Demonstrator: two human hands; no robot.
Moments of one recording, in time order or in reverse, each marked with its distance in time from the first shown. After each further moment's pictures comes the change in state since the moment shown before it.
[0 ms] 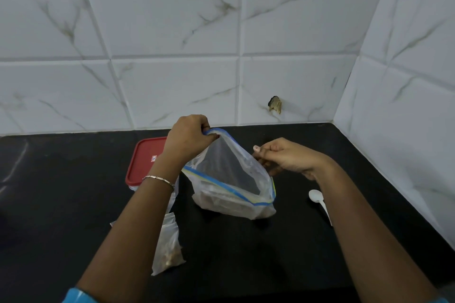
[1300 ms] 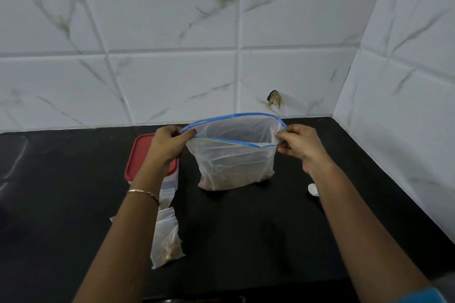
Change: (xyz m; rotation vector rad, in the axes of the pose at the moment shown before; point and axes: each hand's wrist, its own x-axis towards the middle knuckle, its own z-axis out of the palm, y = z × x) left_hand -0.027 -0.025 -0.001 -0.700 0.049 -0.505; right_hand 0.011 0.023 -0.007 0.430 0.690 0.096
